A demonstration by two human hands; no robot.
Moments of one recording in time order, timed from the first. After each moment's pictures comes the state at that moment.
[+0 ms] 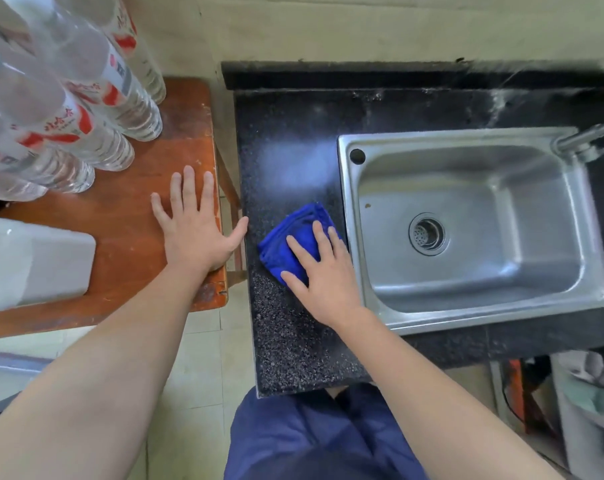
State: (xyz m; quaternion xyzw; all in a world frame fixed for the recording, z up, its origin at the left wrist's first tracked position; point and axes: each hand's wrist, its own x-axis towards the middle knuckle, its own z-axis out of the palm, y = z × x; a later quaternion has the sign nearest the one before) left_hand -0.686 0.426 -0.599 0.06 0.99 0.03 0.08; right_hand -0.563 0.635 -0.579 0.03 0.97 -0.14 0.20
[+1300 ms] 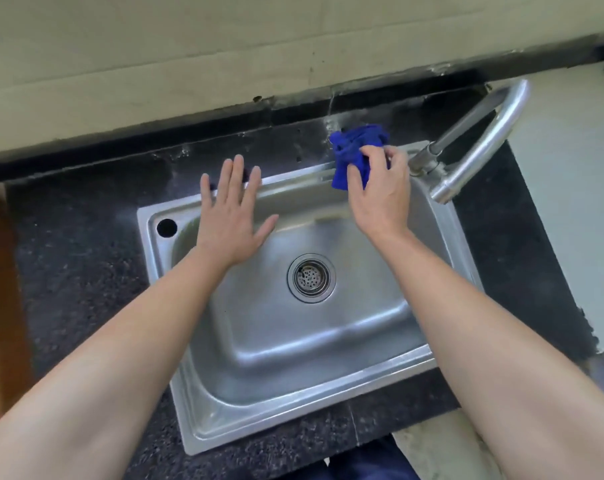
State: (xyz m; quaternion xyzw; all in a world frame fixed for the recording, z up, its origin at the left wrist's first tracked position) left_hand -0.741 0.810 -0.610 0.30 0.95 0.00 0.09; right_hand -0.671 1.047 -0.568 0.27 0.92 -0.24 -0.14
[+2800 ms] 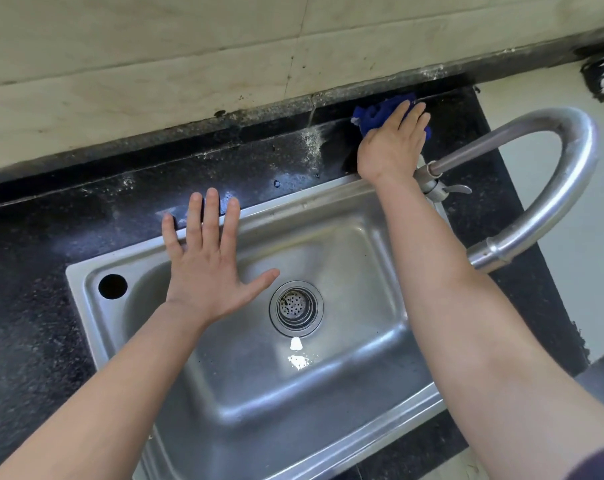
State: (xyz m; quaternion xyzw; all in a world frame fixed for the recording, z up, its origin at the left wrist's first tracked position) left_hand -0.746 0.823 -0.633 0.31 0.95 0.02 0.09; right_hand -0.778 1.133 -0.604 0.45 0.89 -0.10 0.04
